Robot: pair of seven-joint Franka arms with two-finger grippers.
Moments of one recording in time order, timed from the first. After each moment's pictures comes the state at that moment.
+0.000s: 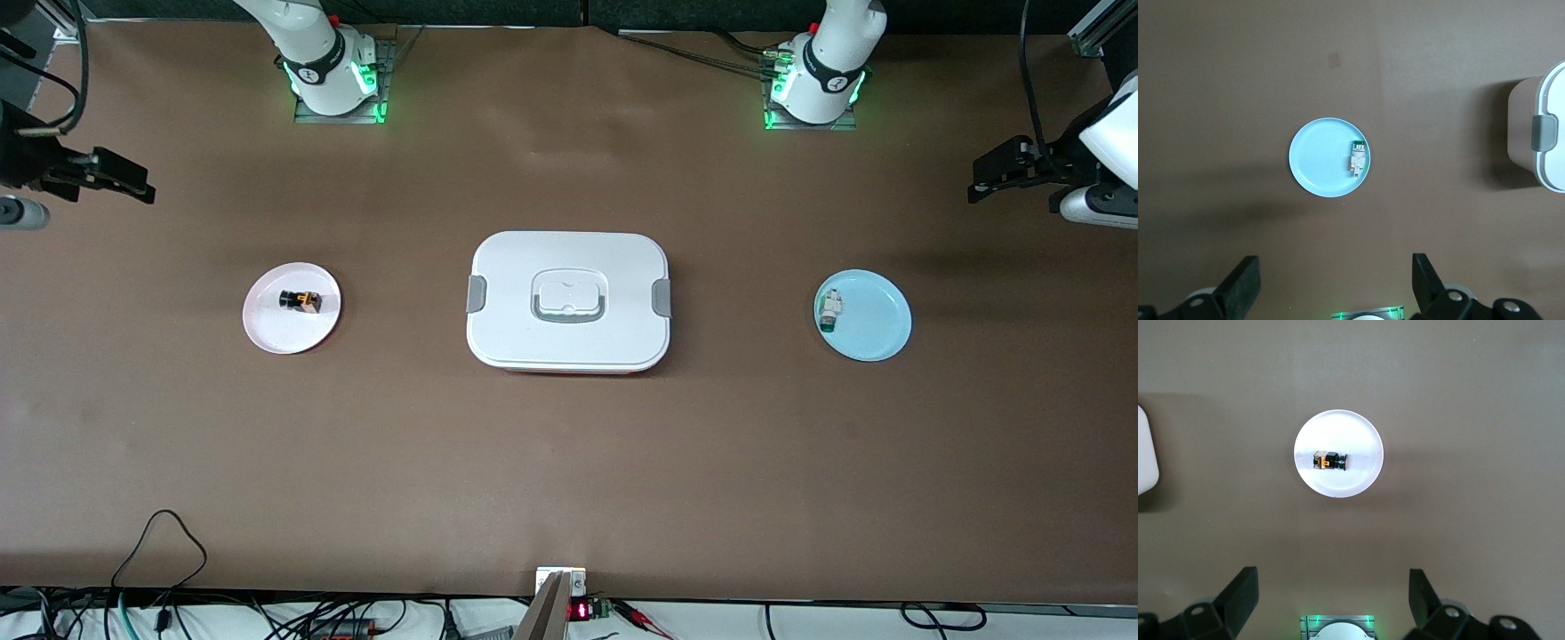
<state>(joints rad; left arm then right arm) 0.00 0.01 -0.01 -1.54 -0.01 1.45 0.10 0.03 0.01 -0.07 -1.63 -0.02 1.49 -0.02</state>
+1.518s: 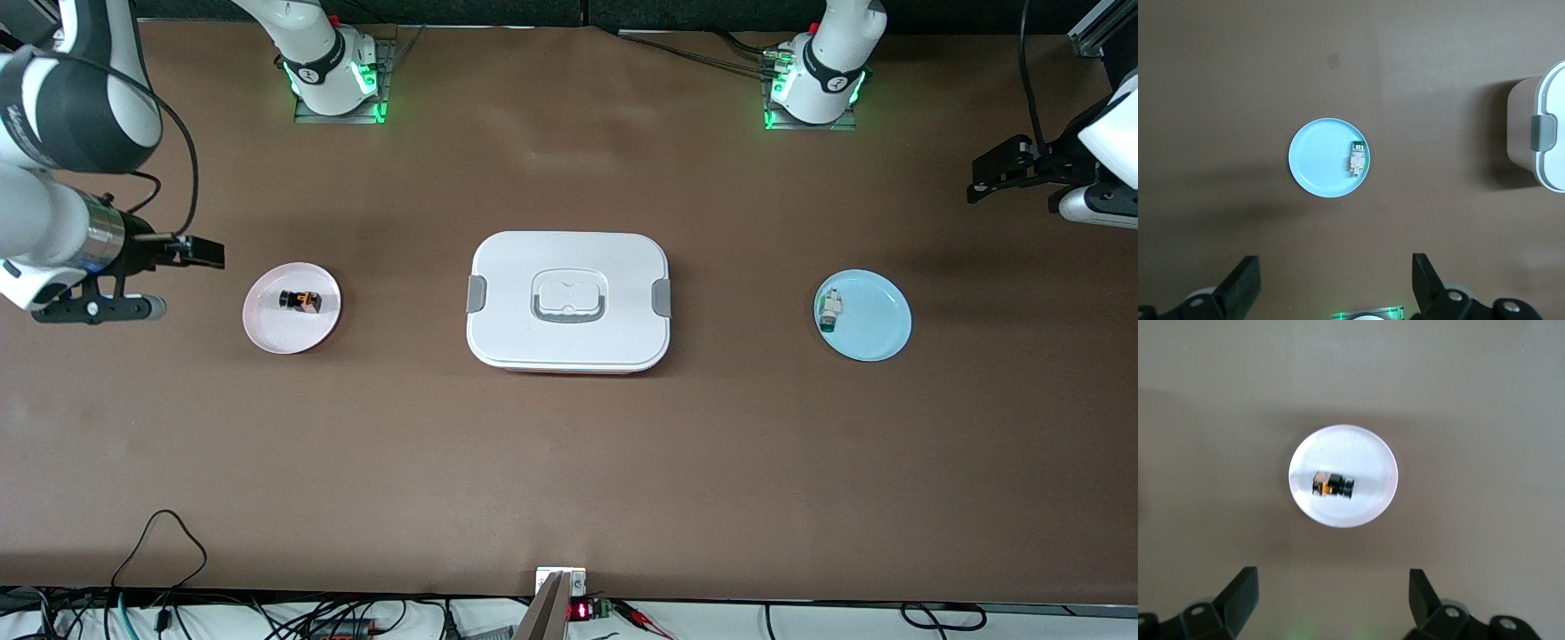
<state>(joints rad) 0.00 0.01 -0.01 -1.53 -0.01 1.45 0.10 0.09 0.23 -0.07 -1.62 -0.04 1.63 -0.02</state>
